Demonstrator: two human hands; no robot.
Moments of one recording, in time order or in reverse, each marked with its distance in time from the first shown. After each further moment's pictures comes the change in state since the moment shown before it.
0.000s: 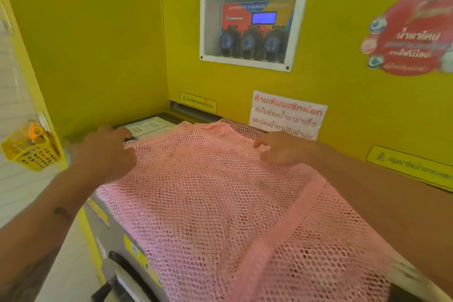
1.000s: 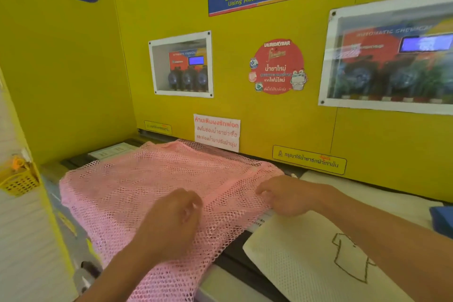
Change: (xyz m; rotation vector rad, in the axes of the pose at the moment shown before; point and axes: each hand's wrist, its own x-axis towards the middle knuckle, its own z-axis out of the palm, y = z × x) left_hand -0.241 0.241 -0.023 -0.507 -0.007 0.498; right_hand -0.235 0.129 0.018 -0.016 -0.068 -0.071
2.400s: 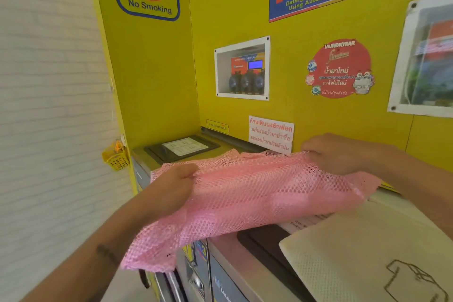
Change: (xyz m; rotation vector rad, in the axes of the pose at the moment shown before) left_hand -0.021 0.022 -0.098 -0.130 -0.016 -0.398; right_hand -0.003 -0.022 -0.095 -0.095 0.178 -0.258
